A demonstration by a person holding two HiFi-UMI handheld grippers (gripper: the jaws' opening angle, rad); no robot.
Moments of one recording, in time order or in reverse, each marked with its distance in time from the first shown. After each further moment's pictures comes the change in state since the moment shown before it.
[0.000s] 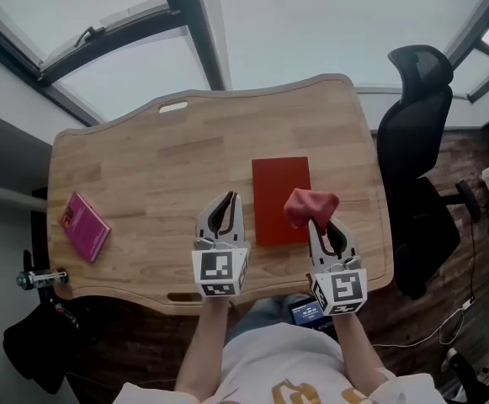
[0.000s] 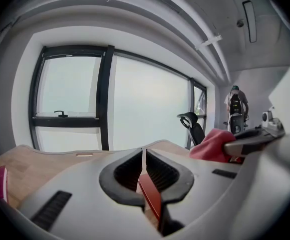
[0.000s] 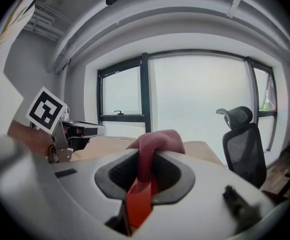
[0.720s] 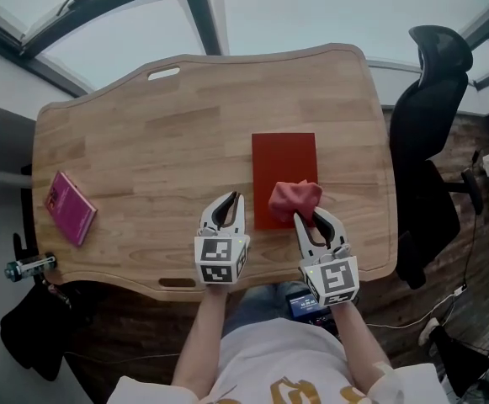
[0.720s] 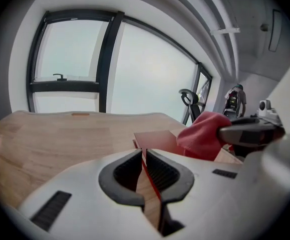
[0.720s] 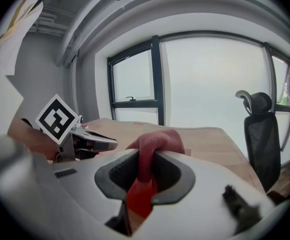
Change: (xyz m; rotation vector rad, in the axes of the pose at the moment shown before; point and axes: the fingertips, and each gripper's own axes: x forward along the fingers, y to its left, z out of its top) left arm 0.018 -0.001 -0.122 -0.139 0.272 -0.063; right arm 0.035 0.036 -0.057 -0.045 0.139 0.155
